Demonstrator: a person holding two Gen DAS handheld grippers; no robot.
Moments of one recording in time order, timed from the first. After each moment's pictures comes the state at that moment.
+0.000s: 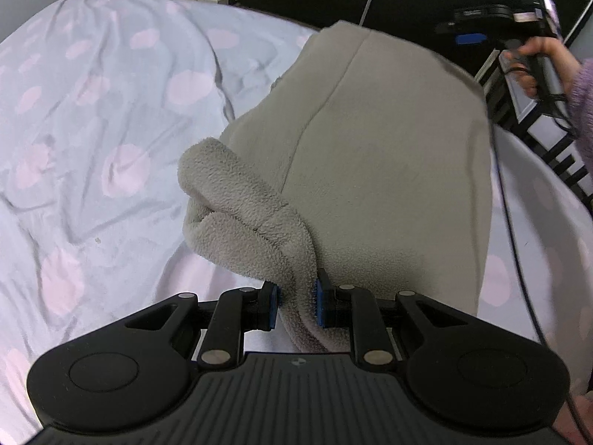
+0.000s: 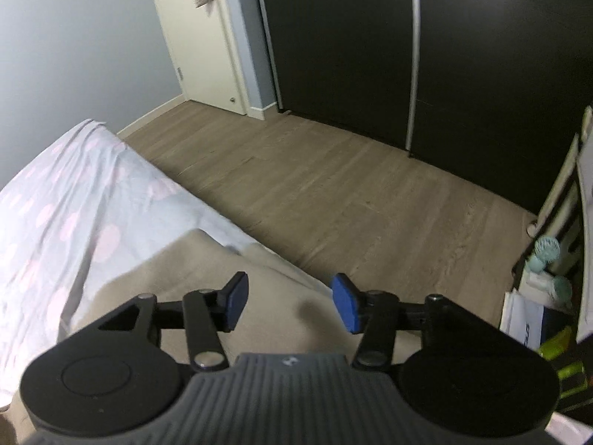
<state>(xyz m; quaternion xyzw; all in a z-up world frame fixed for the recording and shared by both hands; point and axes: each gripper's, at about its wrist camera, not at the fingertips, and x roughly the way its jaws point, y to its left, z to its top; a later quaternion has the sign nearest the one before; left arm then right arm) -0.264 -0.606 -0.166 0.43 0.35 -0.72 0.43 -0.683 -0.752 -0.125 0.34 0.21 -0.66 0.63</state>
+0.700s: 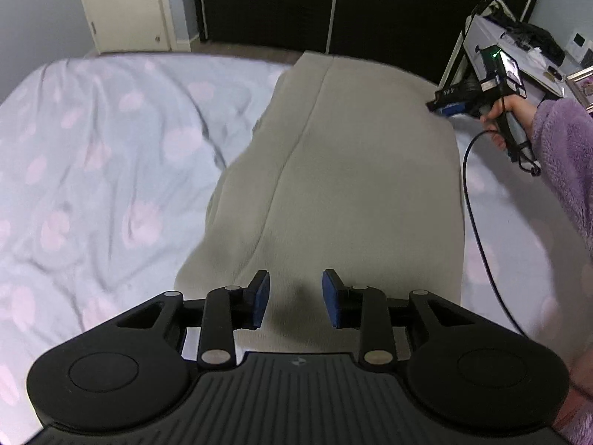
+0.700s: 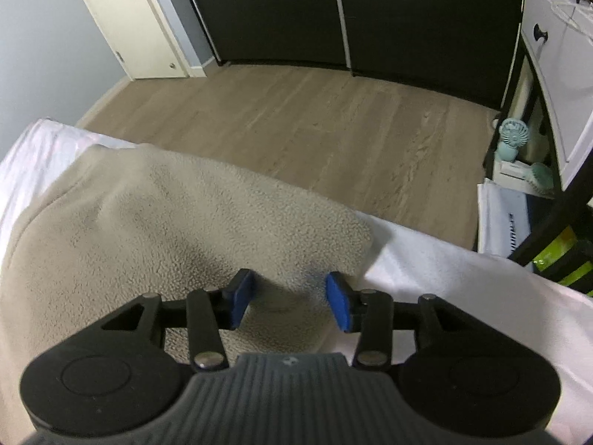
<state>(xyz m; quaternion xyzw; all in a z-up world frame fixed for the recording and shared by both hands) -0.274 -0.586 -0.109 0.44 0.26 -0.76 0.41 -0.737 -0.699 -0.202 0.43 0.21 -0.68 0.56</state>
